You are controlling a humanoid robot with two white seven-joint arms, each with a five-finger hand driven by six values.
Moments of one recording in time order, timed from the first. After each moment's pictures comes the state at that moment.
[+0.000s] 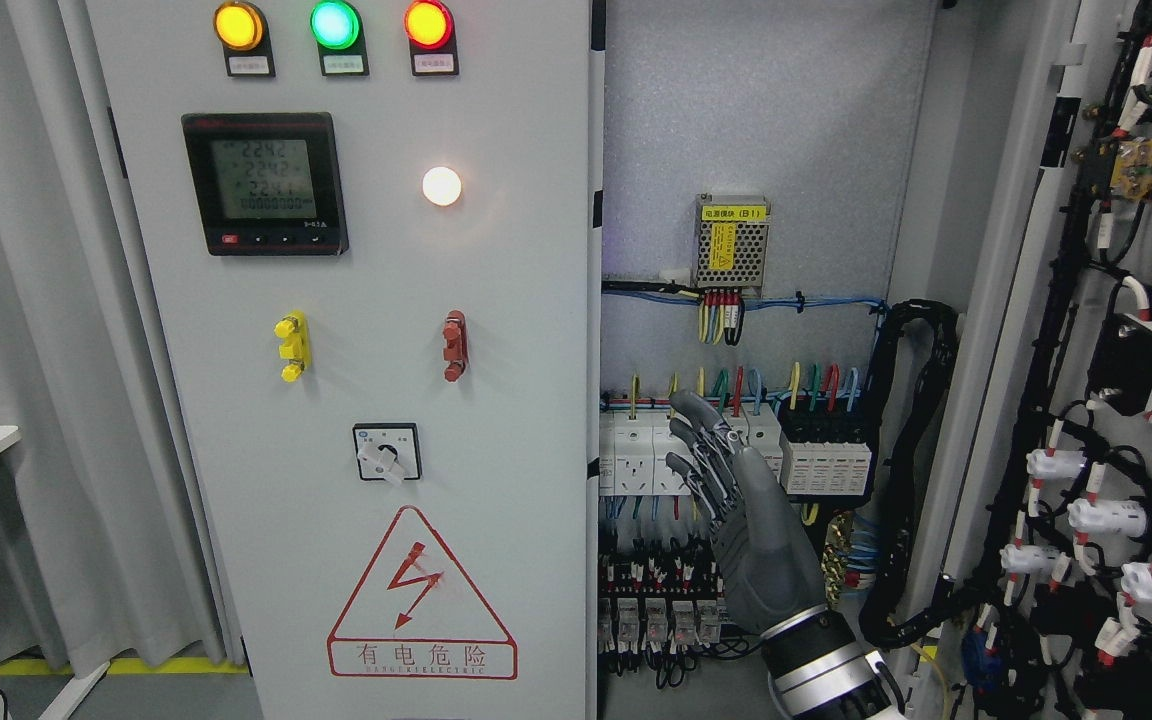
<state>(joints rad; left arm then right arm) -0.01 0.01 -0.22 0.00 0.19 -0.07 -0.12 -0.49 -0.01 0.22 -1.71 -0.33 0.08 0.12</state>
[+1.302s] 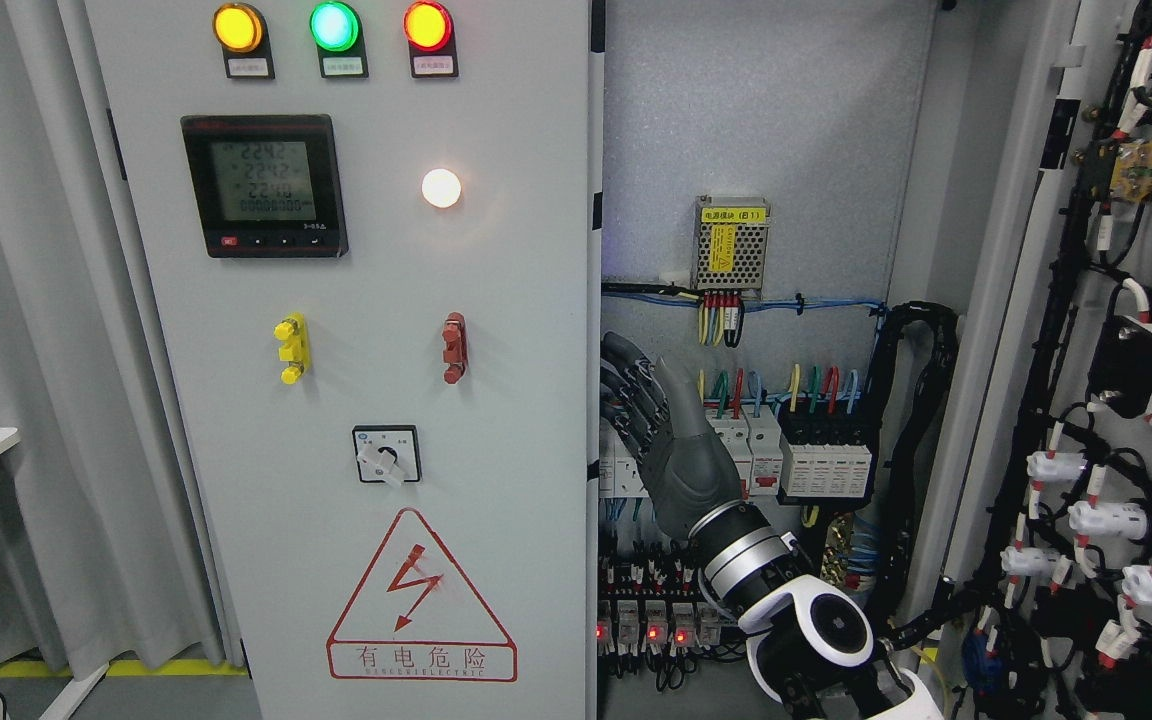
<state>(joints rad) -0.05 0.00 -0.21 0.00 0.18 -0.06 -0.12 -0.75 0.00 0.32 -1.39 -0.50 0.12 0.15</state>
